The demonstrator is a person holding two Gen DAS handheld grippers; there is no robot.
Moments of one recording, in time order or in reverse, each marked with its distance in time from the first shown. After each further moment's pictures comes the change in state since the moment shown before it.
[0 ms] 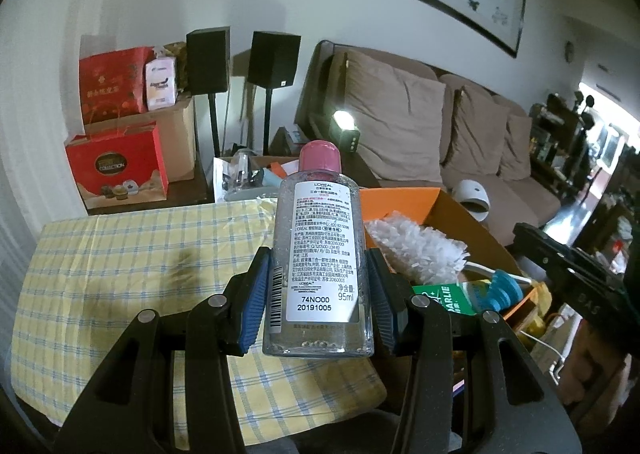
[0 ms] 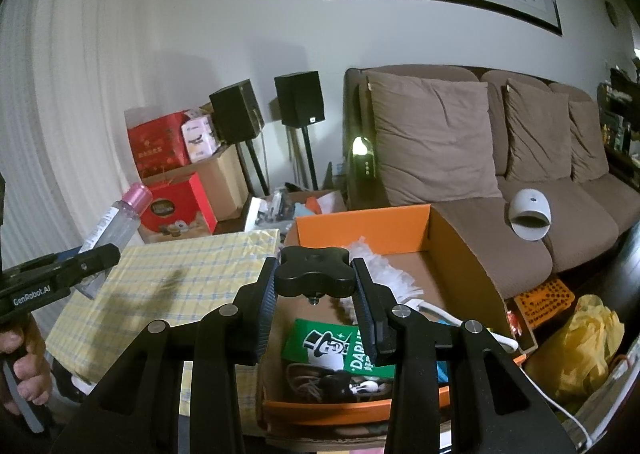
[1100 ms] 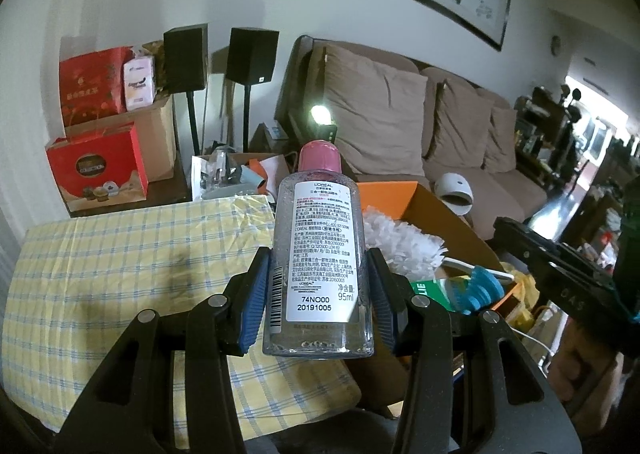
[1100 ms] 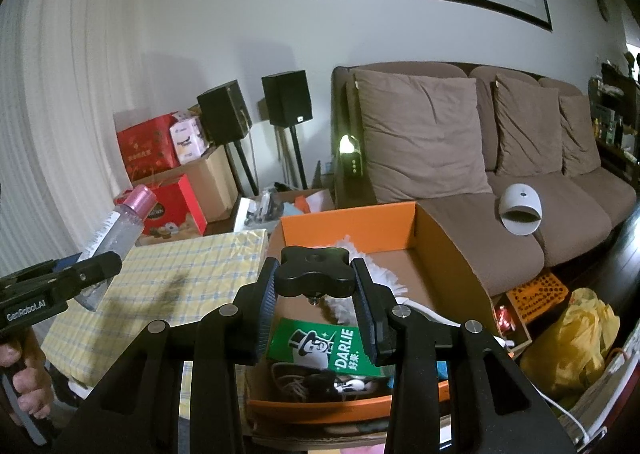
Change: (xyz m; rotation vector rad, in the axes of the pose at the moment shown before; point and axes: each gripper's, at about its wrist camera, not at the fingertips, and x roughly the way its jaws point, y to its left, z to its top) left arm 0.008 -0.024 0.001 0.023 0.019 -0.055; right arm -0.002 -0.010 0.002 0.021 0.005 -0.032
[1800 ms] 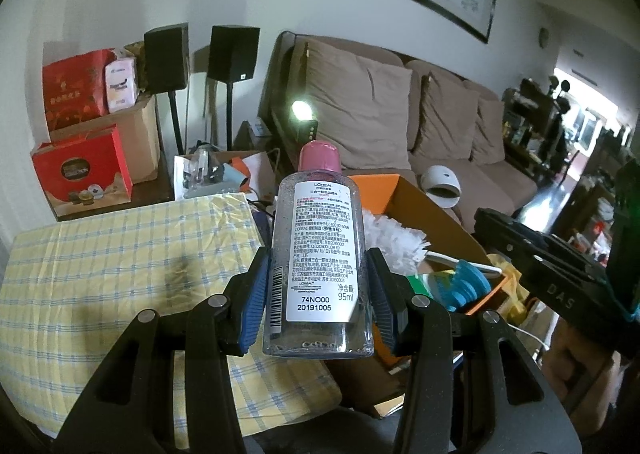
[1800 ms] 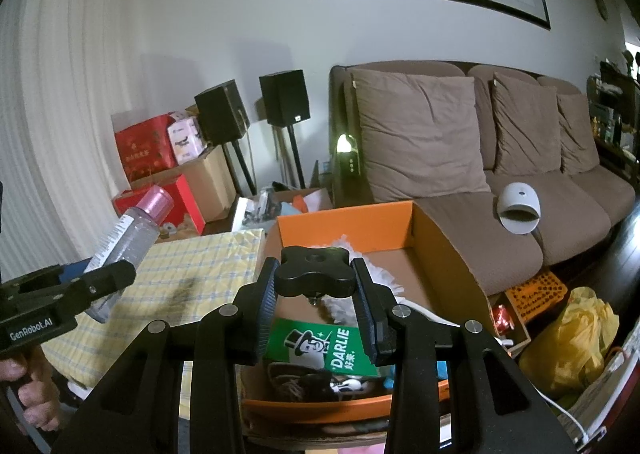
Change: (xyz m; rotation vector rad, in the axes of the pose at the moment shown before) left arm 0.009 -0.023 -0.003 0.030 0.016 -0.043; right arm 0.000 -0.003 0.000 0.004 0.002 -0.007
